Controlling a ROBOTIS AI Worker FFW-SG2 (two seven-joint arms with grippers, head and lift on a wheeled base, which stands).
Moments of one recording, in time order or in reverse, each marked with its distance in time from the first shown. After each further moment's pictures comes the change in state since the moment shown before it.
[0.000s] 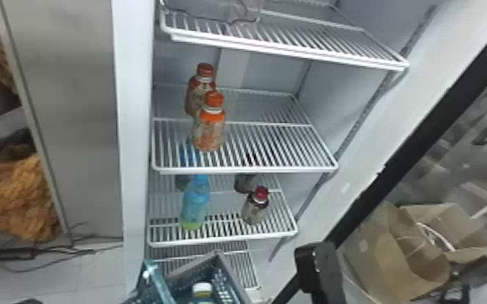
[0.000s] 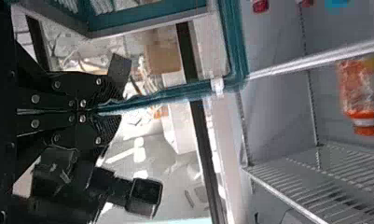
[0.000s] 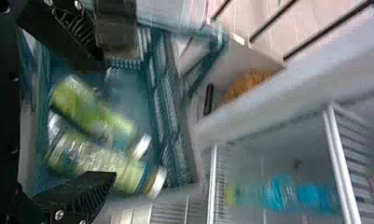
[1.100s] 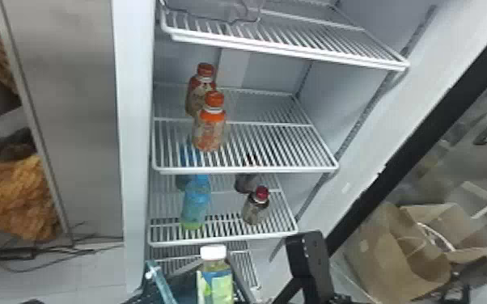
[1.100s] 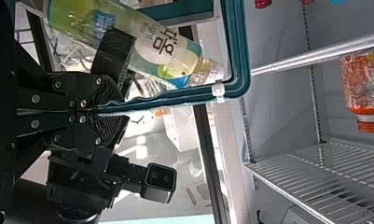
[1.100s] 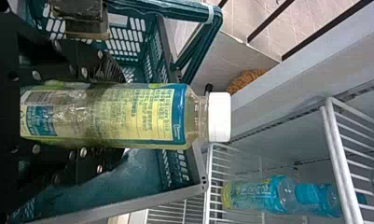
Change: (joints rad) left arm -0.001 0.001 0.000 0.000 0.000 0.000 0.001; right arm -0.084 -0.007 0.004 0.095 -0.042 0.000 -0.001
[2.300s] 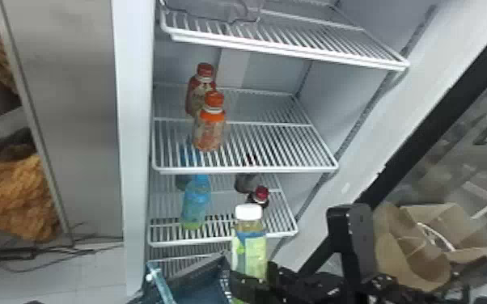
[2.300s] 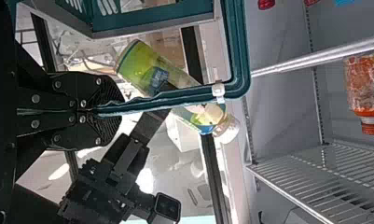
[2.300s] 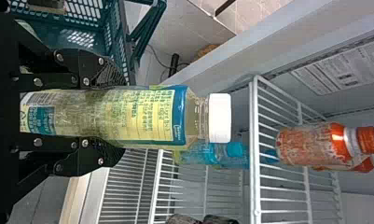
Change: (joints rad) left arm 0.002 0.000 0.003 0.000 0.000 0.012 0.000; right arm -0.015 -0.004 -0.092 -0.153 0.065 0.000 0.010
